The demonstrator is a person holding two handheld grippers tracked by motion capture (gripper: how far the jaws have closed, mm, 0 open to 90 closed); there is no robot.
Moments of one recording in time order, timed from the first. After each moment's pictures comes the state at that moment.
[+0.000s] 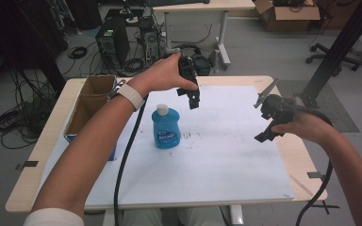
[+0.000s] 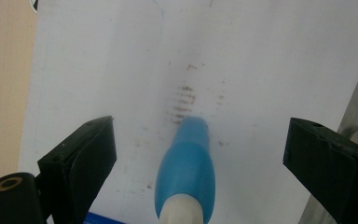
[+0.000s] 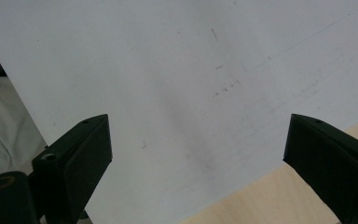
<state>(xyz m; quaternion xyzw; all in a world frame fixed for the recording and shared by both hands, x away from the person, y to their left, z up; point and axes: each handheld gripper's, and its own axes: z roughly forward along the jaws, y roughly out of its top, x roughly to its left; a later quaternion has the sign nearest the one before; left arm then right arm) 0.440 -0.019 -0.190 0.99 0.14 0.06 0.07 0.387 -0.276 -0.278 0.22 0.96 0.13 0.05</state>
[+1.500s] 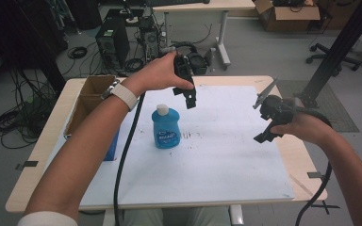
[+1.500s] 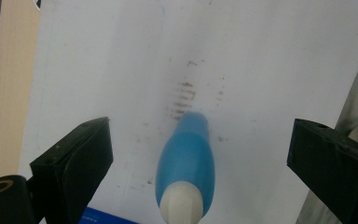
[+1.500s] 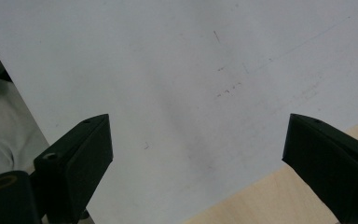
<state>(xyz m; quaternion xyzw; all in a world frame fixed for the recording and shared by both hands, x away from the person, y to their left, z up) 0.437 -0.009 -0.185 0.99 0.14 0.06 0.08 0.385 -0.272 -0.276 0.22 0.96 0.14 0.06</state>
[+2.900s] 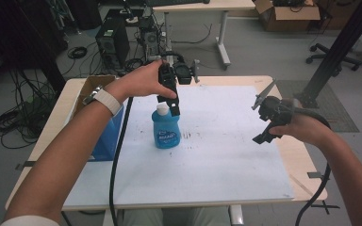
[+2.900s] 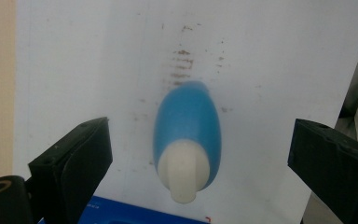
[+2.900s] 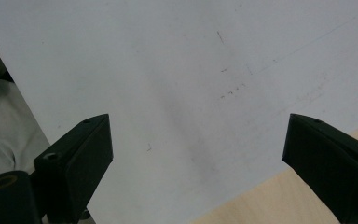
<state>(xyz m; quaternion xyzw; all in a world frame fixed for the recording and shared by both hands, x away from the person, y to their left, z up) 0.430 0.025 -0.205 0.99 0.10 0.05 0.06 0.383 -0.270 -0.279 0.22 0.96 0.13 0.06</state>
